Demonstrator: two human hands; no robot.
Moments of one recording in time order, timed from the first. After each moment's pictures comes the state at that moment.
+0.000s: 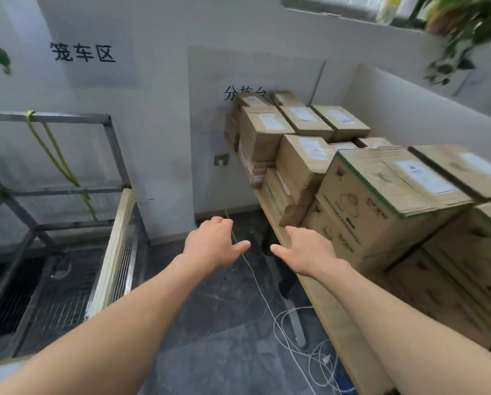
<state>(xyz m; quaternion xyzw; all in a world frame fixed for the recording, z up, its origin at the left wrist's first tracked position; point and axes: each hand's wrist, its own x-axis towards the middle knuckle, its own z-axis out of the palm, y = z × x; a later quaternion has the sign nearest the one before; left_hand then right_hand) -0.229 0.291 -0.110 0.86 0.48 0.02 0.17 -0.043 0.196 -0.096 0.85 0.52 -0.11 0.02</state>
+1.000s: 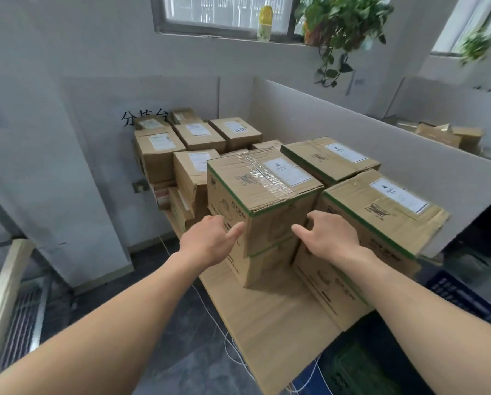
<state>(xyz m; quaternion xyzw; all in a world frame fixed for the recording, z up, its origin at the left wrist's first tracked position) 0.009 0.182 -0.060 0.89 0.41 0.06 0.22 0.193 0.016 -0.023 0.93 0.36 -0.03 -0.09</state>
